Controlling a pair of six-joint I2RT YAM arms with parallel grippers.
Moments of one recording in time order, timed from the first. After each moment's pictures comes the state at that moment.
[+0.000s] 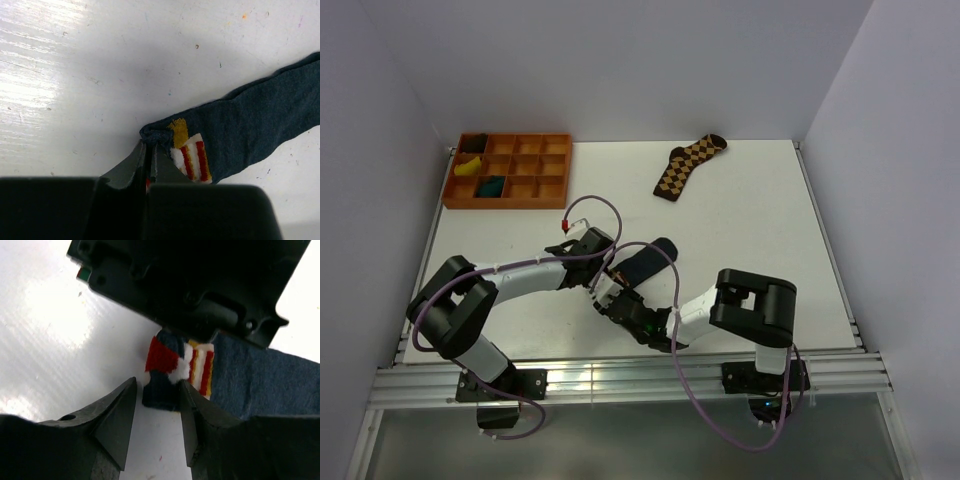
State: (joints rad) left arm -0.75 1.59 0.83 -0.26 -0.26 -1.06; right arm 1.26 1.81 0.64 0.64 0.60 -0.09
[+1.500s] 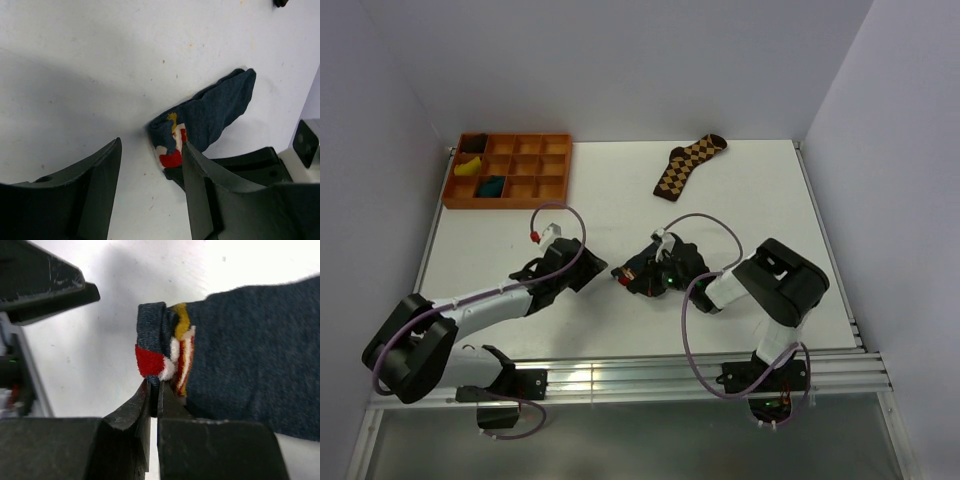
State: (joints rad) left arm -0.66 1.29 0.53 0.06 -0.18 -1.21; right arm 0.70 1.75 0.47 0.81 -0.35 0.57
